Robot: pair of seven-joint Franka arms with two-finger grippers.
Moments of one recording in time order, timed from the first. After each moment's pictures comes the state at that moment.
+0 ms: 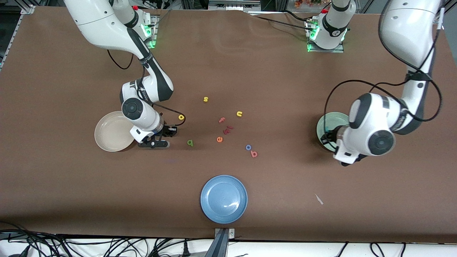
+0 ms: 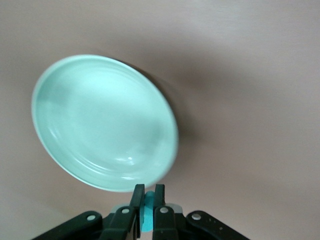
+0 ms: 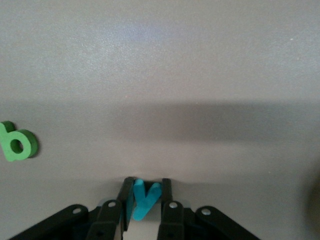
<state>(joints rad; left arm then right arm) 0.05 0.59 -0.19 -1.57 0.05 1.76 -0.58 0.36 0.59 0.02 -1.92 0.07 2.50 0.32</state>
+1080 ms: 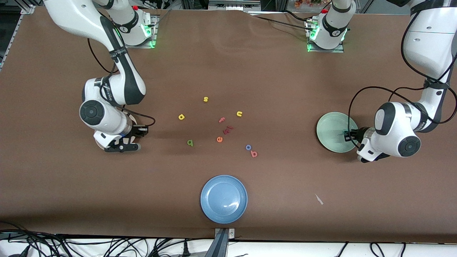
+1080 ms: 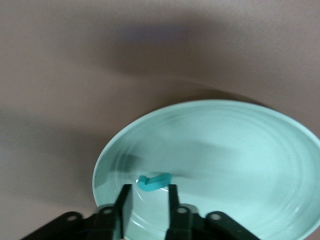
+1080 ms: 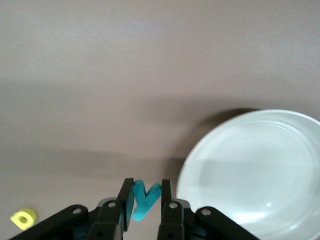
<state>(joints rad) 0.24 0.65 -0.20 -1.70 0.11 1.92 -0.29 0.35 0.45 -0.15 -1.89 0.07 2.22 0.08</state>
